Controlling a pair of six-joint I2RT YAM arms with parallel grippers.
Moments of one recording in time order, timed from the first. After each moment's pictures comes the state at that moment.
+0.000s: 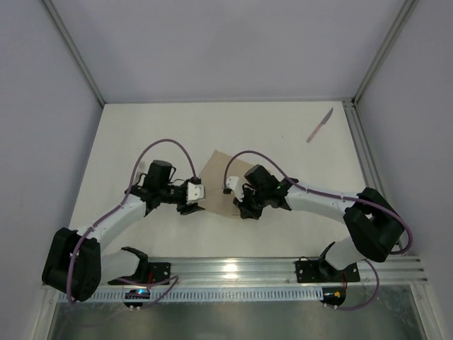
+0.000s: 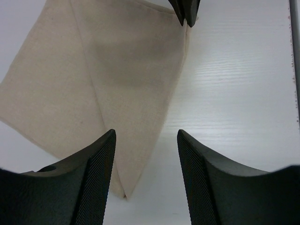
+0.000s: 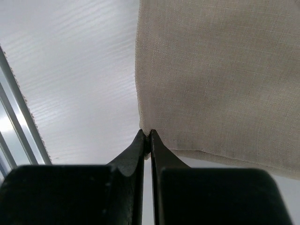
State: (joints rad) left arm -0.36 1.20 0.65 -0.33 0.88 0.93; right arm 0.80 1.49 0.80 -0.32 -0.37 -0.34
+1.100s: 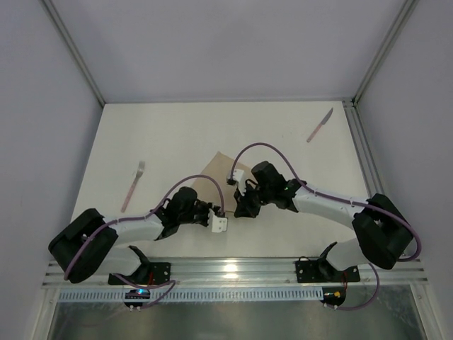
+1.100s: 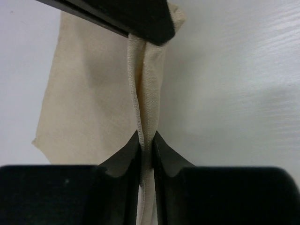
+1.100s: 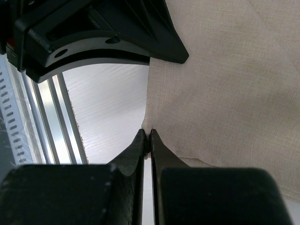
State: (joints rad) left arm -0.78 1.32 0.35 0.36 0.40 0.99; right arm 0.76 1.42 0.76 -0.17 -0.56 -0.13
